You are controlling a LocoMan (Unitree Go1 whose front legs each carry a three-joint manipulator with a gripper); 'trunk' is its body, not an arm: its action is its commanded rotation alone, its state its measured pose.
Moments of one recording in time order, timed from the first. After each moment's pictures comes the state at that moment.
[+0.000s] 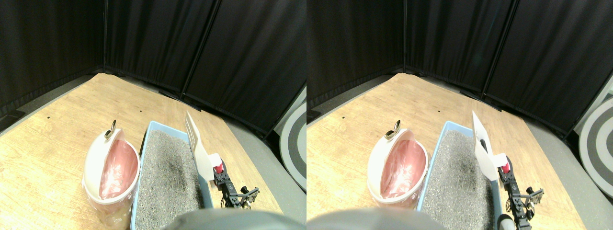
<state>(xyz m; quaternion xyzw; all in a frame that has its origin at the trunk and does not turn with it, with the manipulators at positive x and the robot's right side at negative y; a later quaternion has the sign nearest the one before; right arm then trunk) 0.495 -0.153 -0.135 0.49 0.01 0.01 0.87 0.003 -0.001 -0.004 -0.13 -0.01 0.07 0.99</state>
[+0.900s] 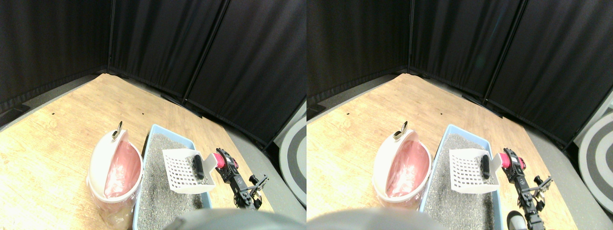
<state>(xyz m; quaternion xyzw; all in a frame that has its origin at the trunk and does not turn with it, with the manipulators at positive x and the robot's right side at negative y) 0.497 -0.134 -0.087 0.06 -0.01 0.13 0.99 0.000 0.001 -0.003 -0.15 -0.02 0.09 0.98</state>
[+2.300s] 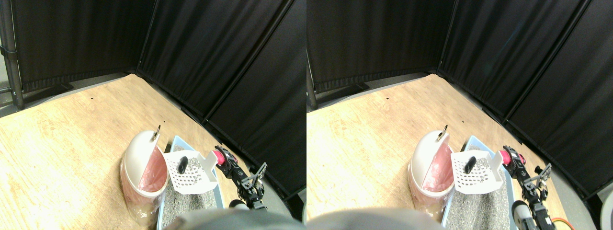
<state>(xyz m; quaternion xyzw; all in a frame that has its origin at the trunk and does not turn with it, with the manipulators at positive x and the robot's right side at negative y) 0.520 -0.036 -0.084 -0.03 0.07 0.26 0.96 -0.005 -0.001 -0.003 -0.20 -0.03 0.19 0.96</state>
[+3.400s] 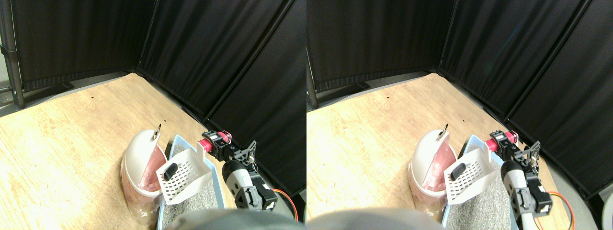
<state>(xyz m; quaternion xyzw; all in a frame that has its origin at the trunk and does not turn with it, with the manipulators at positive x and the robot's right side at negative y) 0.511 0.012 -0.066 -0.27 0.10 0.27 0.92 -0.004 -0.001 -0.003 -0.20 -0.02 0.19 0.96</state>
